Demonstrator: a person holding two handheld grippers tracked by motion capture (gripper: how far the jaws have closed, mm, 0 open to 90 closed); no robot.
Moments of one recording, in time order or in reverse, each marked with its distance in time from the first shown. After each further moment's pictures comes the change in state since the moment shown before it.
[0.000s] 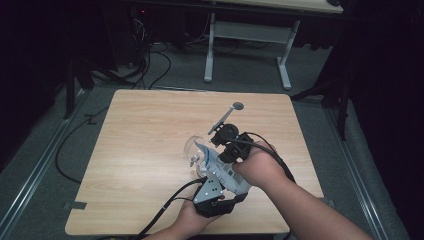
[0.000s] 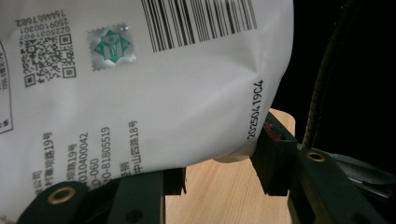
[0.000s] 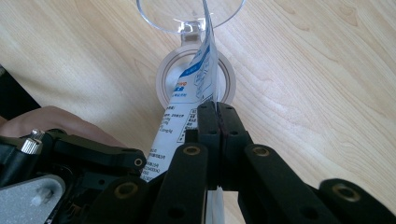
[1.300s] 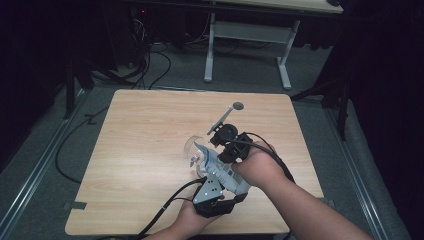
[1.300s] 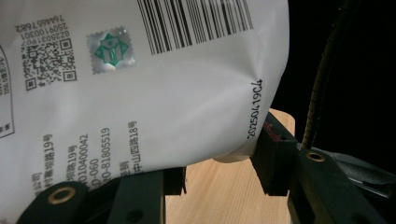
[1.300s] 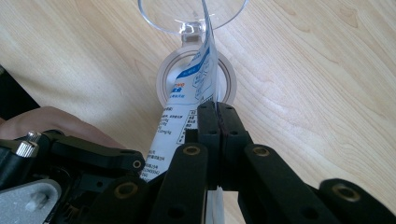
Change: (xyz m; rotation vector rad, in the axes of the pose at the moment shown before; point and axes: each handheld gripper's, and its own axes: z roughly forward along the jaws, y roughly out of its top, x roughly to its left) left arm 0.000 0.001 -0.001 -0.001 0.002 0.003; right arm 0.001 0.001 0.001 -0.002 -0.003 -0.008
